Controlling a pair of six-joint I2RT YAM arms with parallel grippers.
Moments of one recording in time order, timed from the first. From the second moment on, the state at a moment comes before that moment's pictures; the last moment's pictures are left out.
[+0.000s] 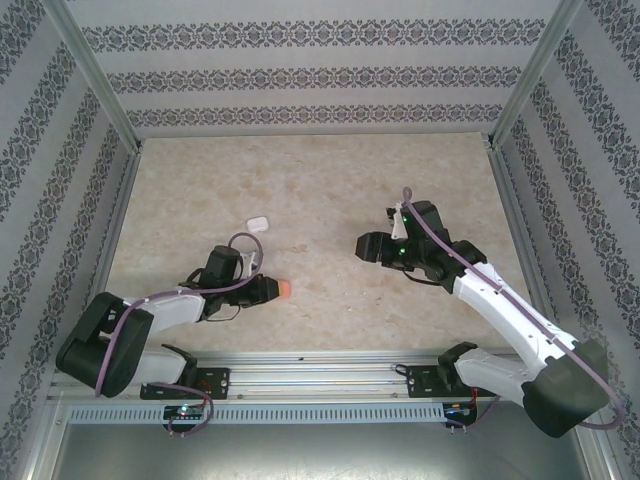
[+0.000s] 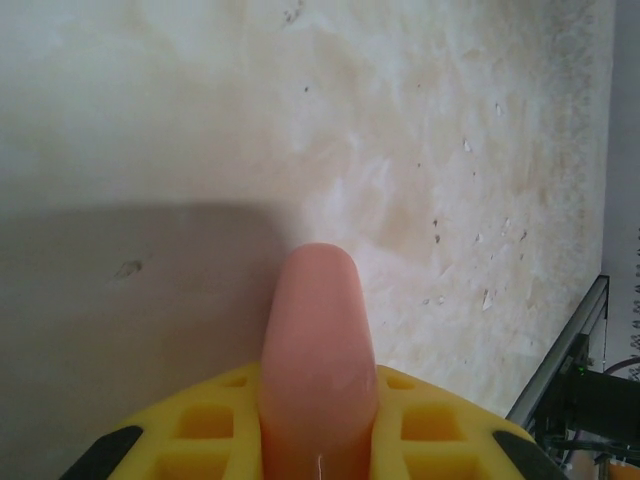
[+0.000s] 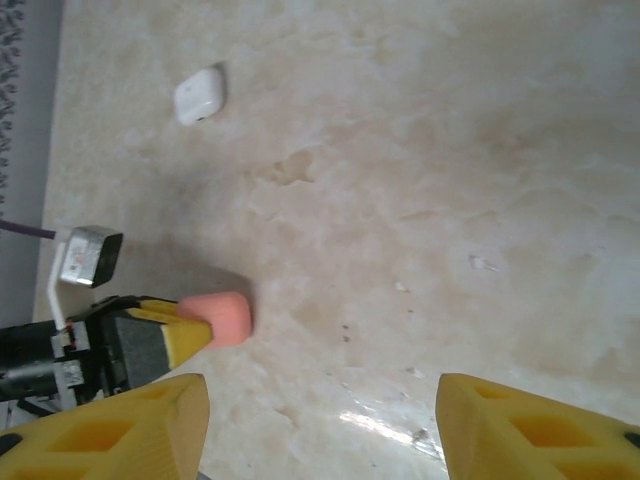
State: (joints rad) left arm -0.37 1.34 0.35 0.16 0.59 -0.67; right arm 0.44 1.08 0.83 -0.56 -0.32 0.66
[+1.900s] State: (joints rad) left arm -0.31 1.30 0.49 -0.23 0.54 -0.50; right arm 0.71 1.49 0.78 -0.17 -0.33 0.76
